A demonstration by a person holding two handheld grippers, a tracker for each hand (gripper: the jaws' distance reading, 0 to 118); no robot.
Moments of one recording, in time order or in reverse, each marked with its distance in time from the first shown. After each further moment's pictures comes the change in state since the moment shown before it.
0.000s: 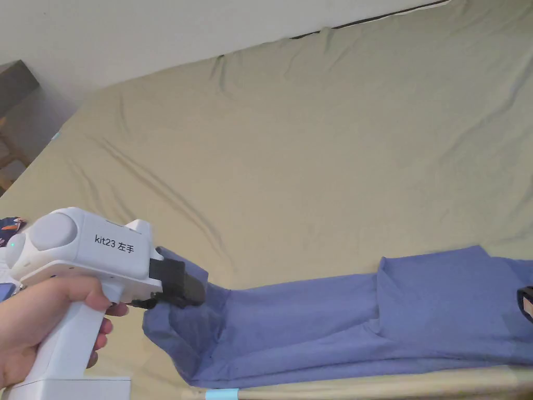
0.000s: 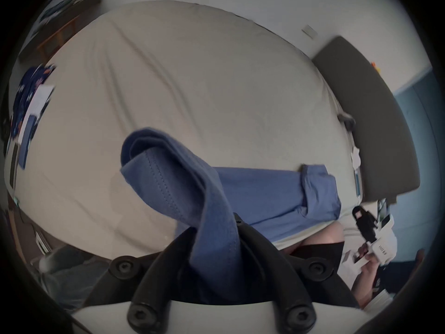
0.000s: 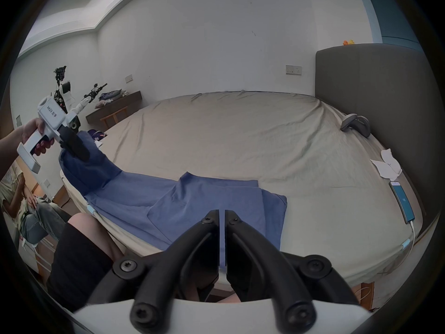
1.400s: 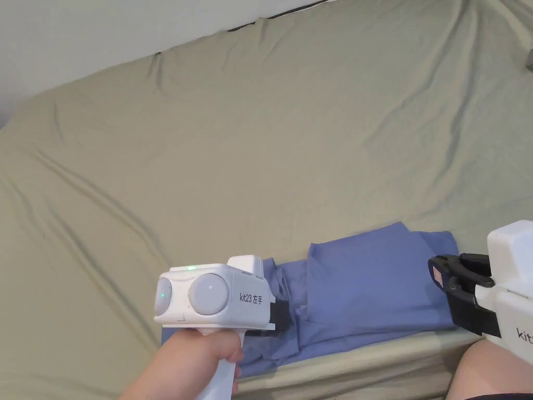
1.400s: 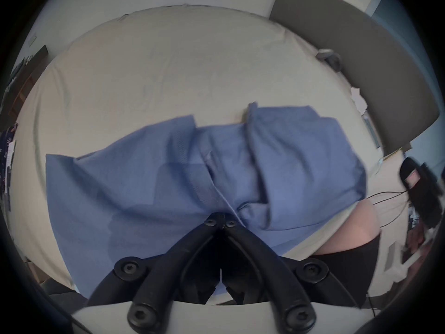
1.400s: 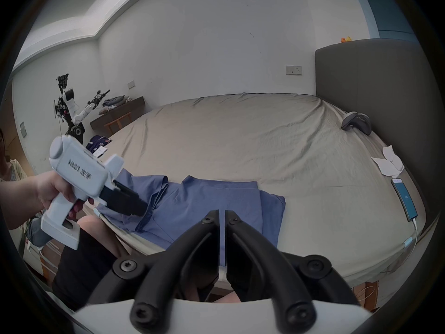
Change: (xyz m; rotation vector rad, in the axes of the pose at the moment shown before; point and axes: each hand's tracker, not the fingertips) left arm 0.154 -0.065 -0.149 0.035 0.018 -0.254; right arm 0.013 -0.005 0.007 0.013 0.029 -0.024
